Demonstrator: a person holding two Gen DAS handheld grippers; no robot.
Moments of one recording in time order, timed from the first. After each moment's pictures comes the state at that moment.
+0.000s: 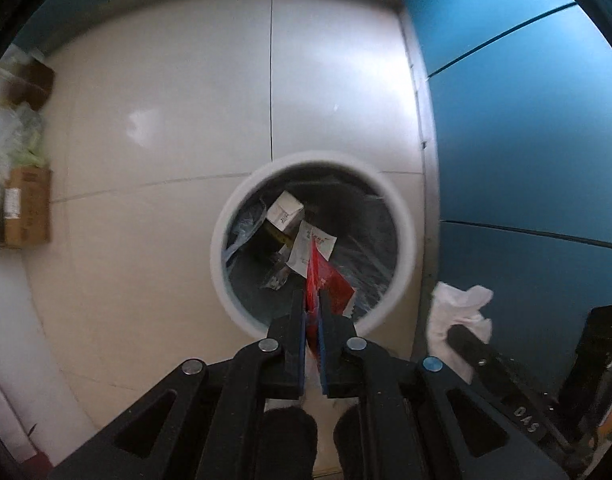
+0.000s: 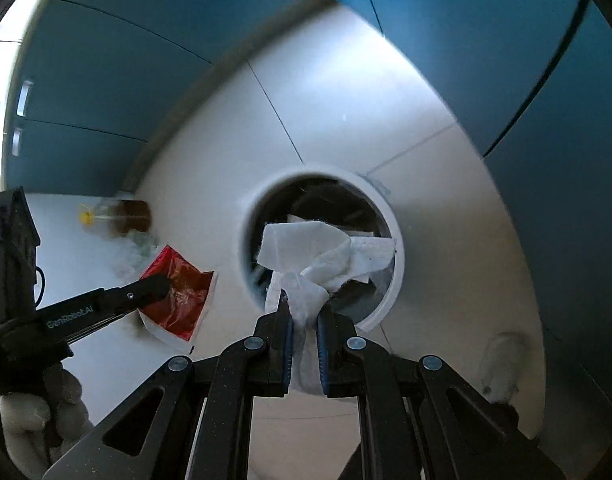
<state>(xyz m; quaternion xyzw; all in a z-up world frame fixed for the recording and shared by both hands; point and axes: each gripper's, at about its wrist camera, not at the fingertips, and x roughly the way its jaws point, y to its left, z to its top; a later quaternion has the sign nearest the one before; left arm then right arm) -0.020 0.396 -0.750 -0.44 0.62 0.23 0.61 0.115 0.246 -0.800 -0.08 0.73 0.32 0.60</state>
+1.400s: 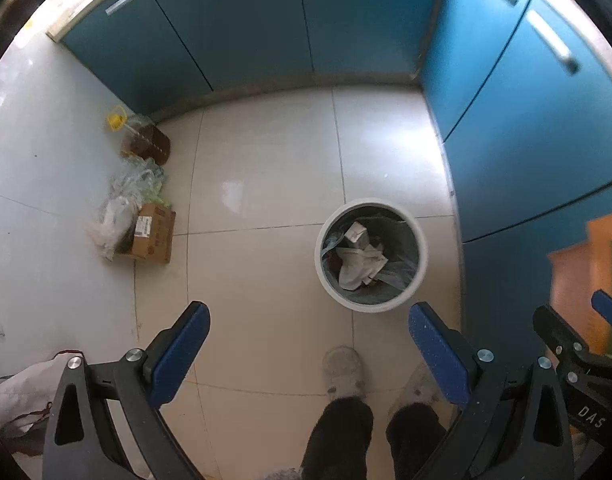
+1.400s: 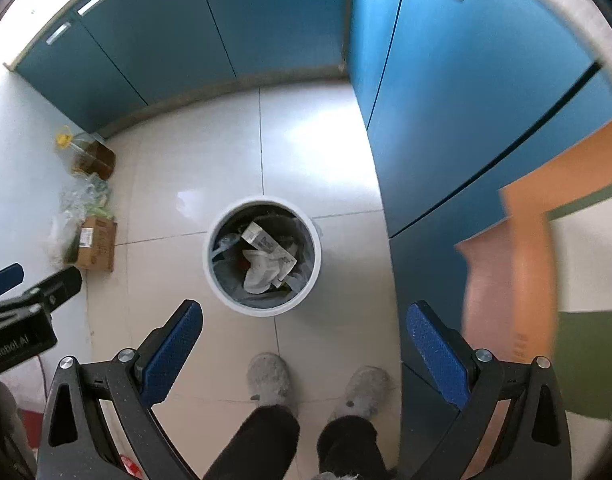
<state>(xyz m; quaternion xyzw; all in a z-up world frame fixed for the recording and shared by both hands) -0.098 0.318 -0.476 -0.29 0.58 0.38 0.67 0.062 0.217 -0.504 -0.29 0.56 0.35 0.69</state>
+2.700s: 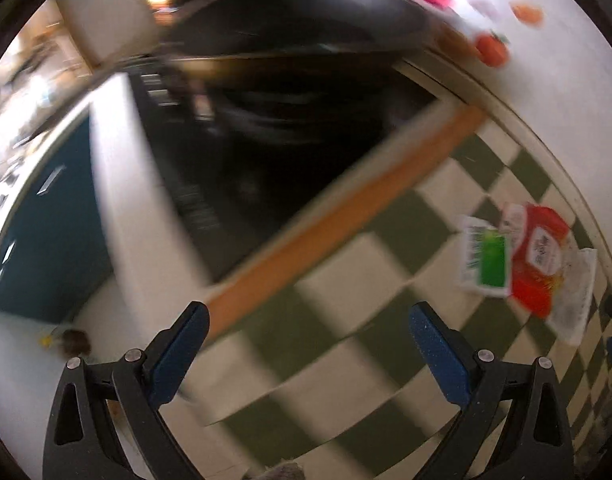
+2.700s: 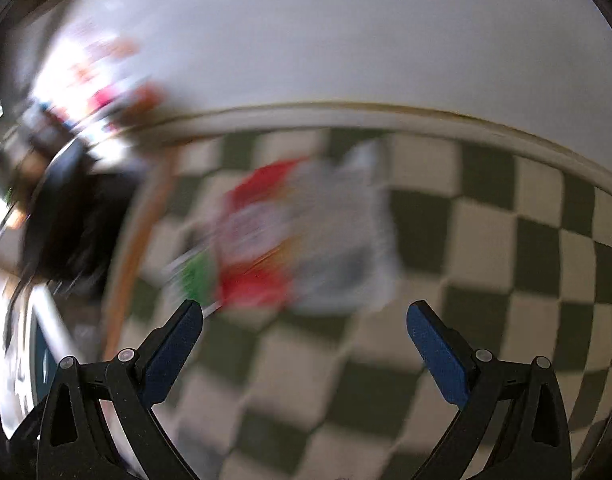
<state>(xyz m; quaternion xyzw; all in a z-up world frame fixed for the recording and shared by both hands) 0.352 0.014 -0.271 -0.11 0.57 0.13 0.81 0.414 -0.364 -0.258 0.18 0.53 -0.06 0.83</state>
